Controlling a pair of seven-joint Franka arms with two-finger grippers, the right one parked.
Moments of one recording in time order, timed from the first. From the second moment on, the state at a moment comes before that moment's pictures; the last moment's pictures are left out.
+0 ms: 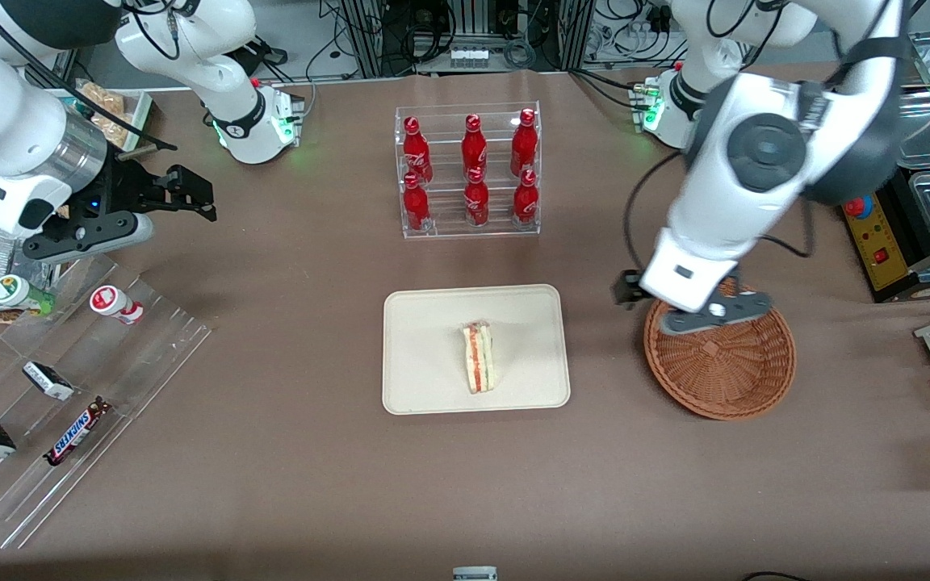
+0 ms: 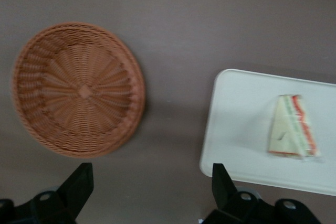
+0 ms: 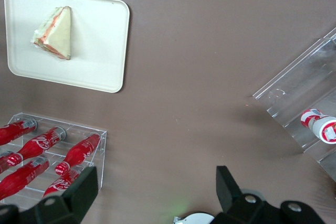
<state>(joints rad) -0.36 0.20 0.01 -1.61 0.03 1.78 -0.52</state>
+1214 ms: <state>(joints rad) -0.02 -0.05 -0.02 -1.61 0.03 1.57 -0.02</state>
